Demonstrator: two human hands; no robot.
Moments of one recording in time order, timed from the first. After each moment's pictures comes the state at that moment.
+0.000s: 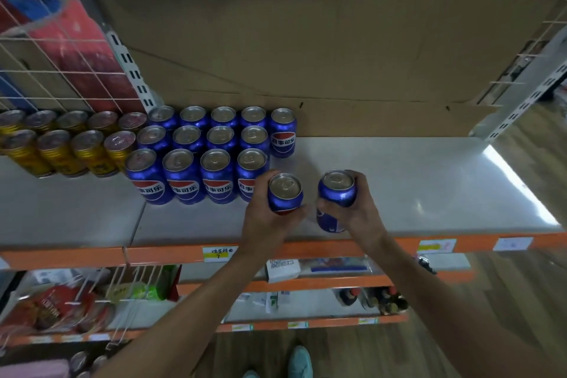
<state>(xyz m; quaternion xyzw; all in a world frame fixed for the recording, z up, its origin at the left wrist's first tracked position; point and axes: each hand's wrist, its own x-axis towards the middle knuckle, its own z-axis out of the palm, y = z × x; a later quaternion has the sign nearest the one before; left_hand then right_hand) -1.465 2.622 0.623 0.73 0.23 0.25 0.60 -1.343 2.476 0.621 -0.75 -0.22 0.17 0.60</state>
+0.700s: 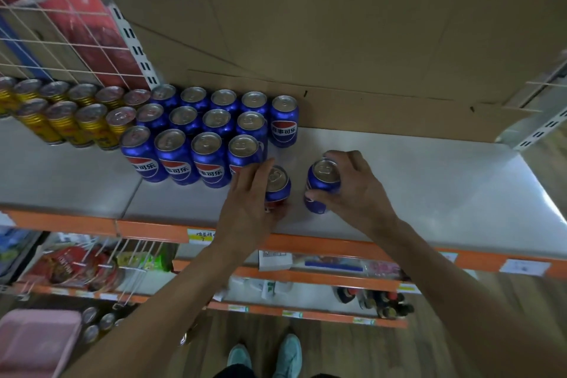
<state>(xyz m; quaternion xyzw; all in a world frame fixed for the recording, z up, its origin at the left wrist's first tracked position) -1.463 2.622 0.611 0.91 0.23 0.27 0.23 -1.298 2.475 0.640 -0.84 -0.44 0.04 0.31</state>
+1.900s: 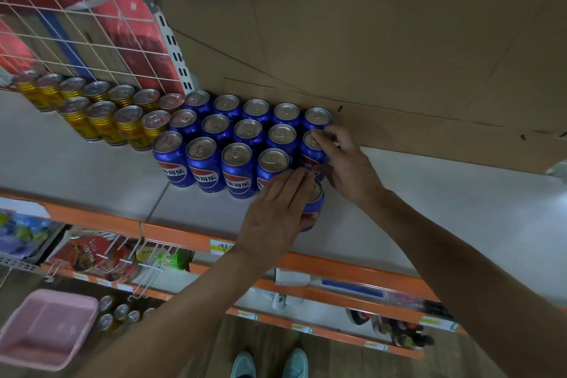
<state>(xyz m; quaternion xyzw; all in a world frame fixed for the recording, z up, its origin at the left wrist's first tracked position) -1.455 2.640 0.614 0.95 0.14 0.26 -0.06 -1.243 2.583 0.616 -0.76 -0.60 -0.07 0.23</state>
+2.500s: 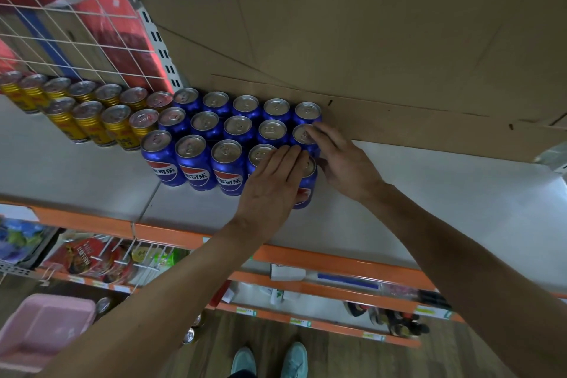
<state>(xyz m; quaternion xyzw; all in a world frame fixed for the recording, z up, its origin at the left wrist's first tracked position) -1.427 2.659 0.625 0.96 0.15 0.22 -0.08 -1.242 2.570 0.623 -0.75 -0.62 -0.08 0.21</state>
